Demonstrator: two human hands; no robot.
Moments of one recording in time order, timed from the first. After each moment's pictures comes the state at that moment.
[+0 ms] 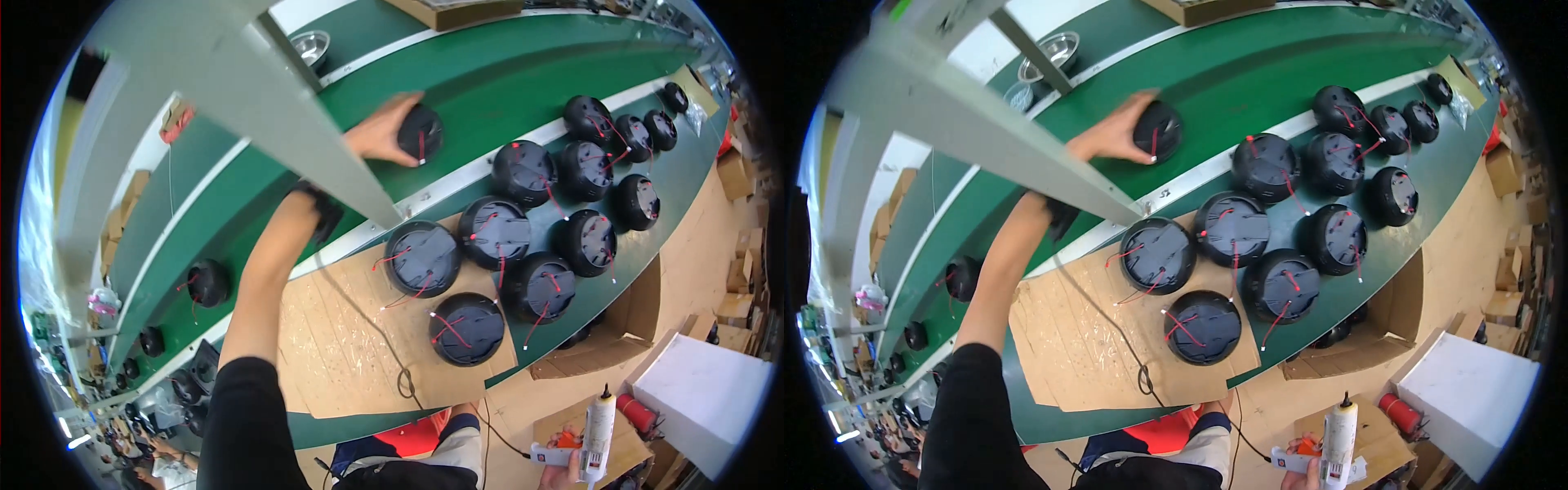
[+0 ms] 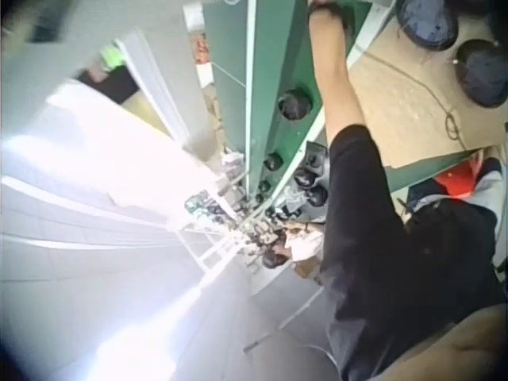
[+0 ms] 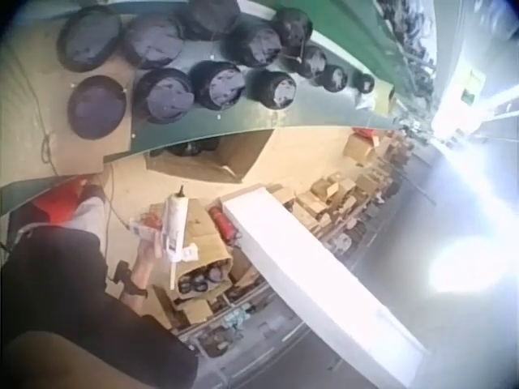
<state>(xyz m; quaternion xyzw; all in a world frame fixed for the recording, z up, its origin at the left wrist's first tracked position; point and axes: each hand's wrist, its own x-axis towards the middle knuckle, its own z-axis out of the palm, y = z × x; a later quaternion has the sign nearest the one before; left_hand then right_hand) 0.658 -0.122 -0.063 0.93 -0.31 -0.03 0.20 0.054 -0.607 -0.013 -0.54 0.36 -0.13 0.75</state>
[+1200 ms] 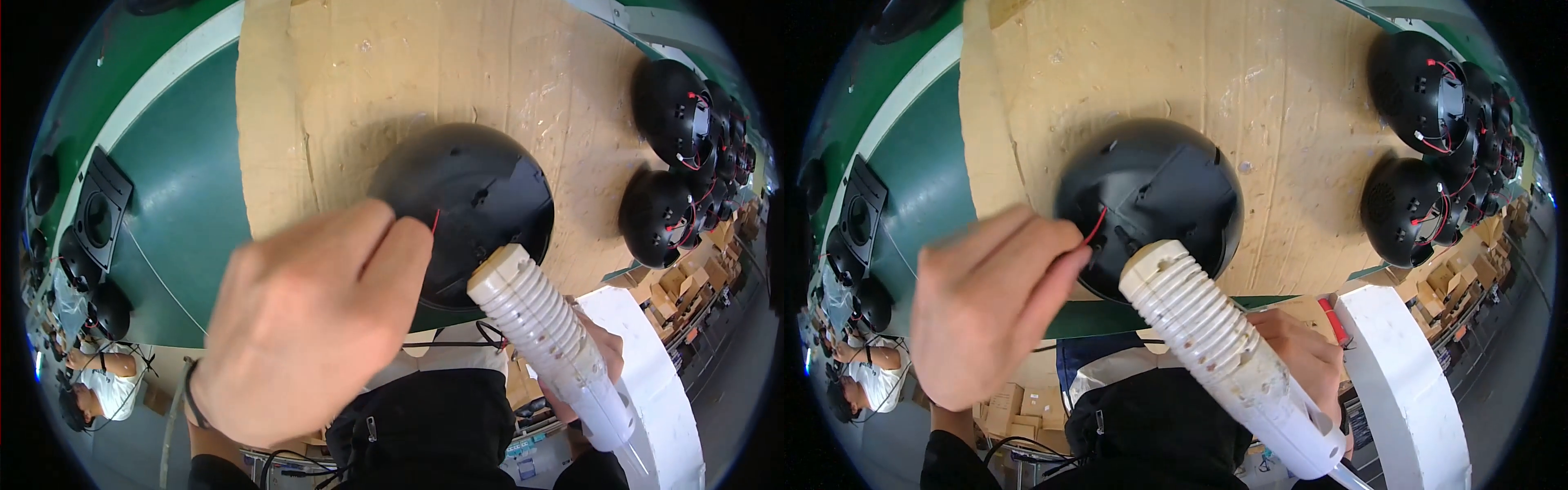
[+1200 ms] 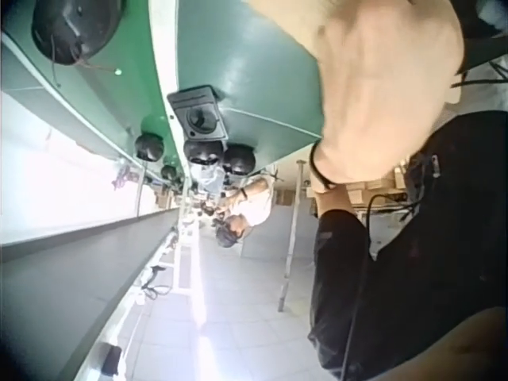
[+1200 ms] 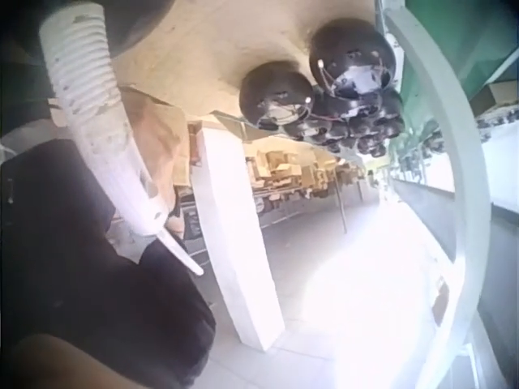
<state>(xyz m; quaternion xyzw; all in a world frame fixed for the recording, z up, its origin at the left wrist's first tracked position) 0.145 -0.001 0.011 0.92 0.00 -0.16 0.36 0.175 -0.290 0.028 -0.85 -0.19 0.32 0.39</state>
